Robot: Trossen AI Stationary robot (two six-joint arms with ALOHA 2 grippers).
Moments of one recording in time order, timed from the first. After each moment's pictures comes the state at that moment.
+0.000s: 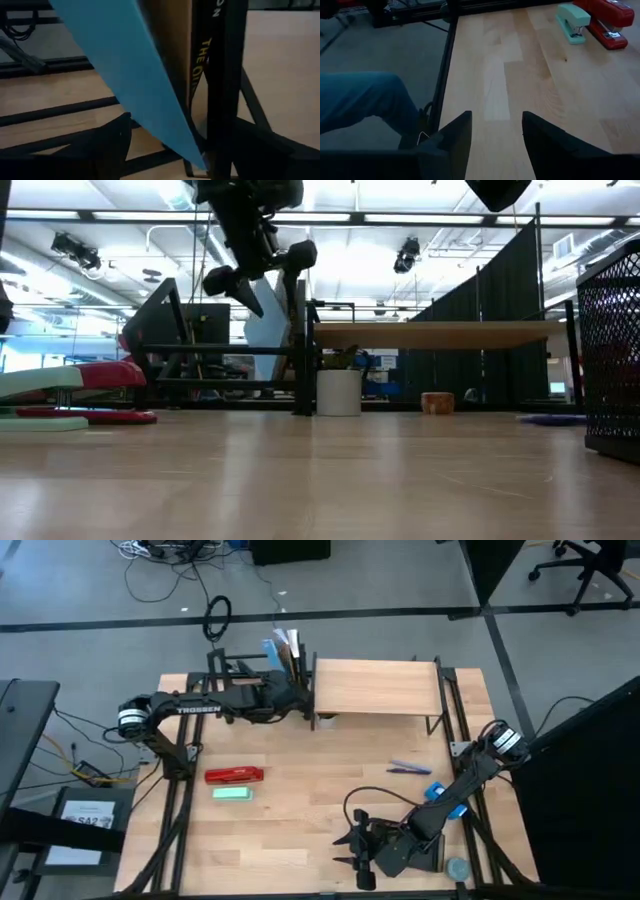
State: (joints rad) left arm 0.25 1.56 1.27 -0.62 -0.62 -0.98; right arm 0.72 1.81 1.19 0.04 0.55 0.52
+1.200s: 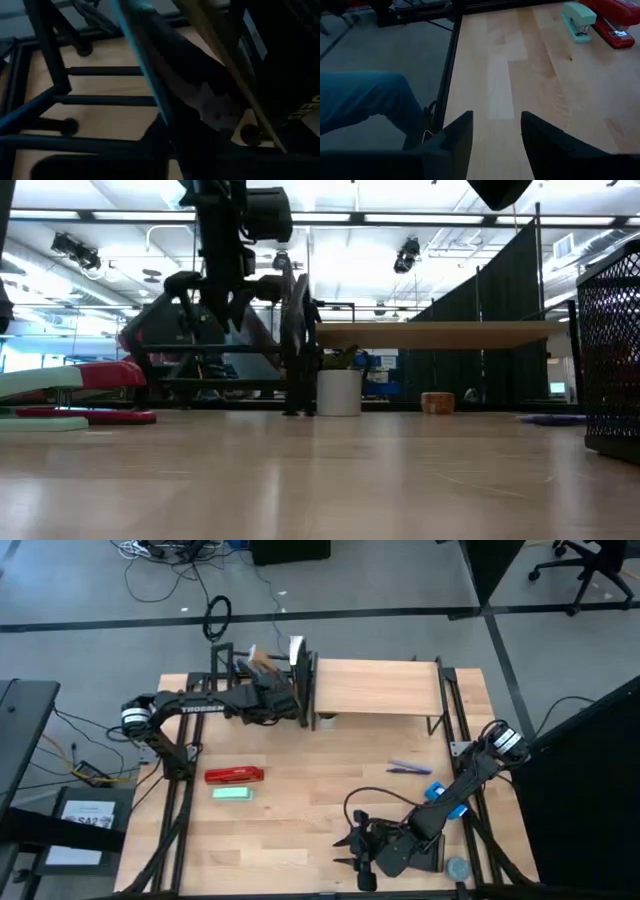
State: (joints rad) left arm 0.24 1.58 1.25 -0.97 -0.64 -1.10; right arm 0.73 1.81 1.19 0.04 0.53 0.52
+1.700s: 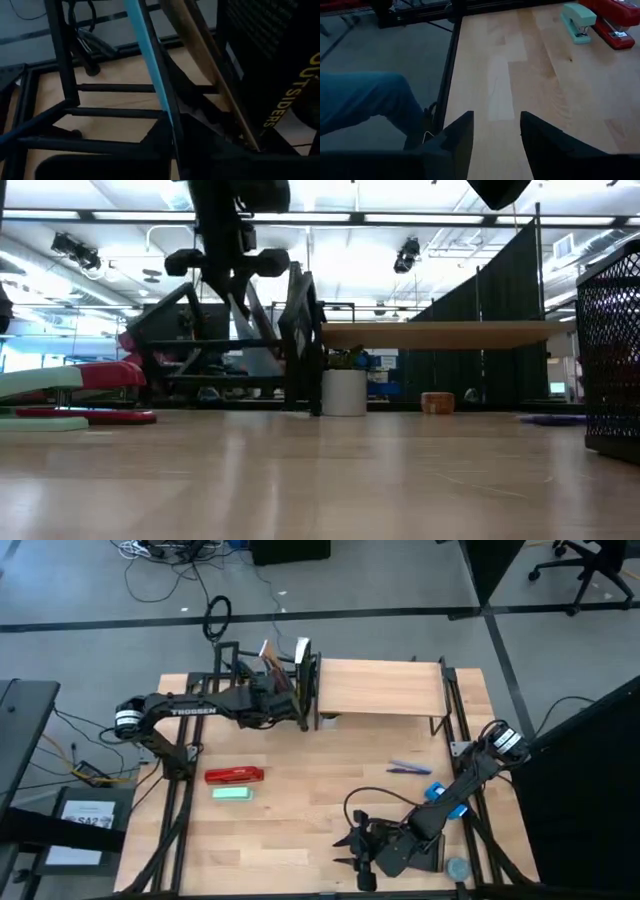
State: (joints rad) left arm 0.20 1.54 1.30 -0.99 -0.73 -1.06; right arm 0.73 1.81 1.19 0.05 0.53 0.52
